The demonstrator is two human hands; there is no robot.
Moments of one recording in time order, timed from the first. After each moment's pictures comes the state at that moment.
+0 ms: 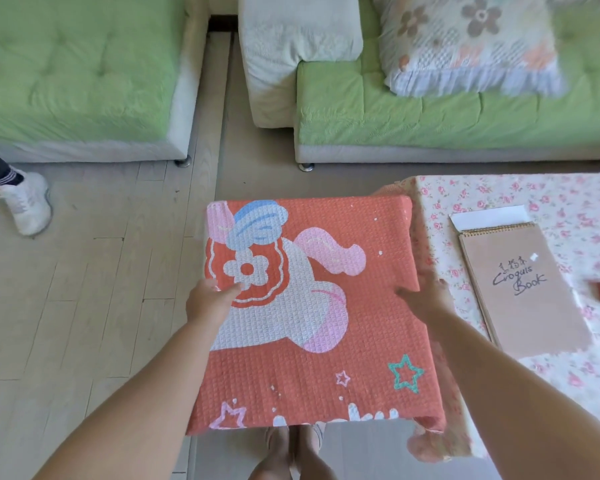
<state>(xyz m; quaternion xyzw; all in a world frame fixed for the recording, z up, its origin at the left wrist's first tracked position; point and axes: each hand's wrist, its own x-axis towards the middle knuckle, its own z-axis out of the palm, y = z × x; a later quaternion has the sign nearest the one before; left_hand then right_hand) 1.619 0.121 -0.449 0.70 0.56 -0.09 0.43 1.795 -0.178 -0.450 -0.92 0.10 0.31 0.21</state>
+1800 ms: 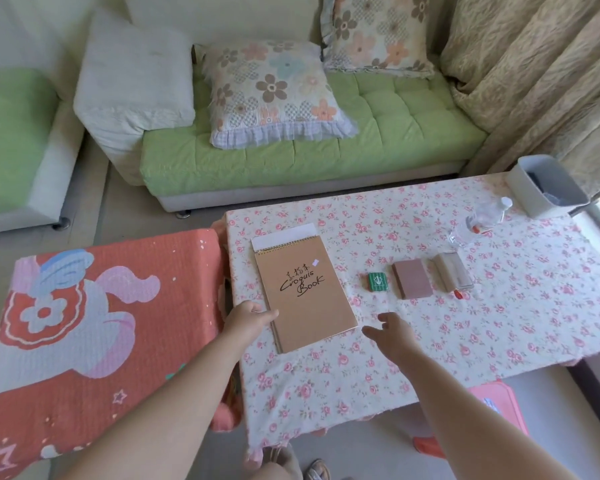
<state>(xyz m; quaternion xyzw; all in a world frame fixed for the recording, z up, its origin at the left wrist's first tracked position) 1.802 -0.360 -0.350 0.73 0.40 -0.19 0.52 1.869 -0.616 -0.350 -0.88 0.13 0.32 0.31</state>
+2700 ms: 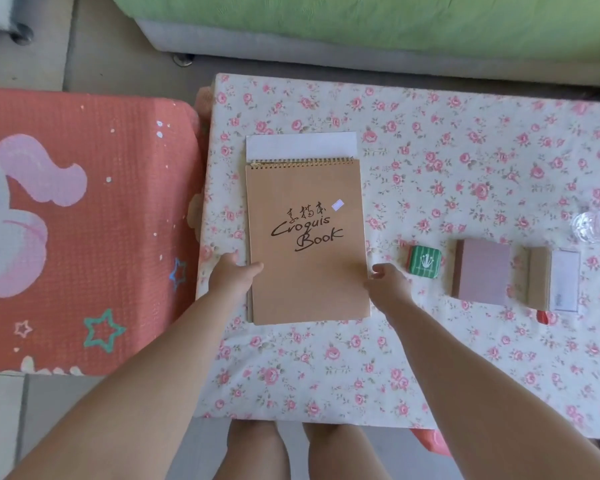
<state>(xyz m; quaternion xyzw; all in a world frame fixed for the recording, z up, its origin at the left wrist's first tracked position) 1.886 -0.368 -0.543 0.62 0.60 -0.22 0.46 2.011 -0.582 -0.543 -0.86 0.12 0.43 0.23</state>
